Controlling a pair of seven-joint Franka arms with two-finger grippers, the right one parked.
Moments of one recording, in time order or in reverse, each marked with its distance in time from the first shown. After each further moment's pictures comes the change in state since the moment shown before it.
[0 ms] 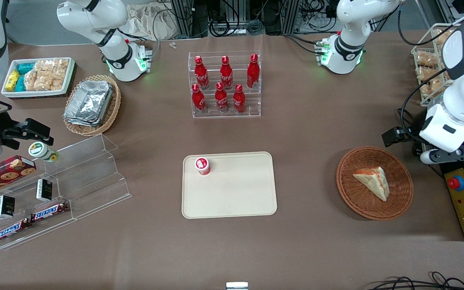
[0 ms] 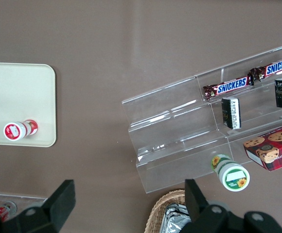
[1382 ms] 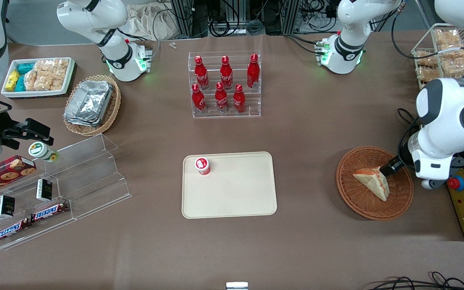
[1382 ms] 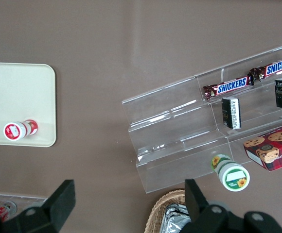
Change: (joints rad) arm 0.081 0.142 0.020 -0.291 0.111 0.405 -0.512
